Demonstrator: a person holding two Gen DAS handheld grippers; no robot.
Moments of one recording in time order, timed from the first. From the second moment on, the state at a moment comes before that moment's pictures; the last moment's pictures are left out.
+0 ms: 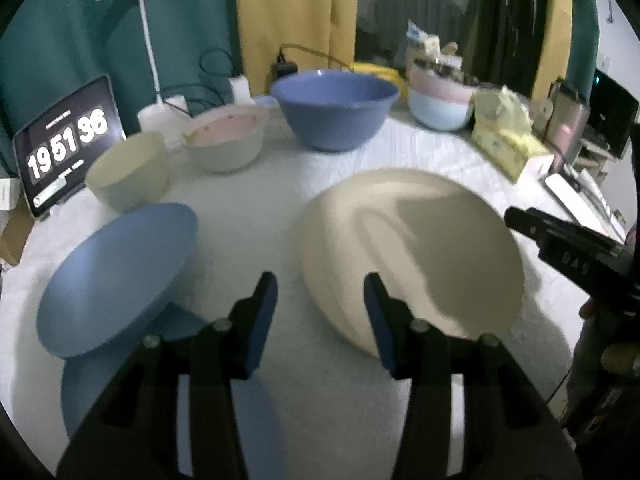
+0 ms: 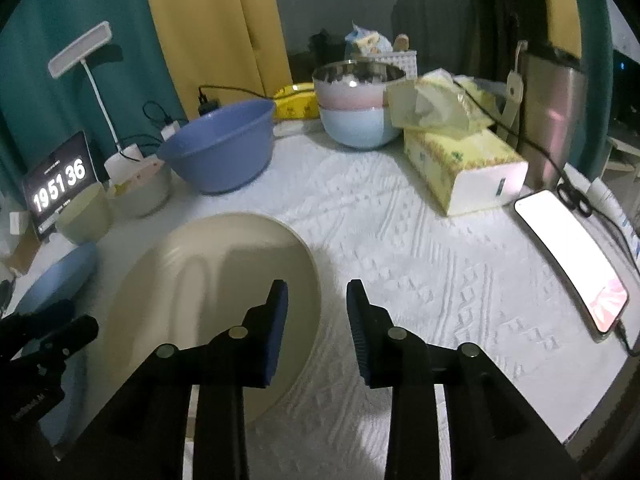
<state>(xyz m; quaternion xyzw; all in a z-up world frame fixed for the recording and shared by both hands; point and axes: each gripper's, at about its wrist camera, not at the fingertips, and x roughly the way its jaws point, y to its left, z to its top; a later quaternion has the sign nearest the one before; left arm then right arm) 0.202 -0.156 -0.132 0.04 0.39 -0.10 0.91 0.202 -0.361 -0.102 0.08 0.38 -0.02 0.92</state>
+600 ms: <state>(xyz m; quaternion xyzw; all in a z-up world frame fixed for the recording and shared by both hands) 0.175 -0.080 -0.091 -0.01 0.31 -0.08 0.95 0.190 -0.283 -0.060 0.03 0.35 0.02 0.94</state>
